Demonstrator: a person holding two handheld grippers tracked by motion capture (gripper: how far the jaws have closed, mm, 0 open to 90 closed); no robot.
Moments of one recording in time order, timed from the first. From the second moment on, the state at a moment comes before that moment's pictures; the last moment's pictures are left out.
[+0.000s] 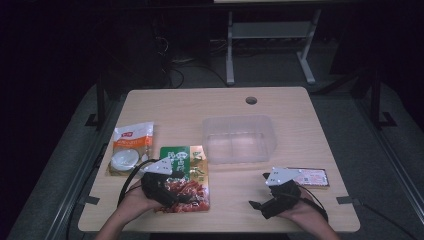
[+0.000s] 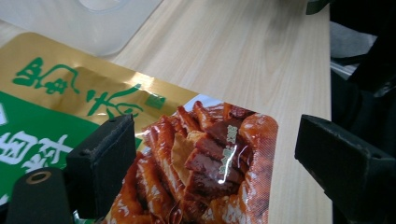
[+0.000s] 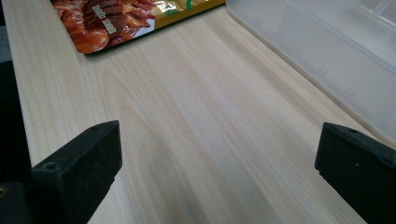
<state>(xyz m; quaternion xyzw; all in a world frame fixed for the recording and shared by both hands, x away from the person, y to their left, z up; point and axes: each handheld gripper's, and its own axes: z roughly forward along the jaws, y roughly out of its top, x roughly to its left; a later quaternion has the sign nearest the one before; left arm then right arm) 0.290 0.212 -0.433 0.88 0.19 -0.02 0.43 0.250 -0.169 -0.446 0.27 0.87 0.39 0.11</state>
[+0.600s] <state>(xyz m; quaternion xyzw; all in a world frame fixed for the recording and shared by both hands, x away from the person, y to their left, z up) 0.281 0.205 -0.436 0.90 0.17 -0.02 0.41 0.254 -0.189 -0.436 0.28 0.87 0.39 0.12</state>
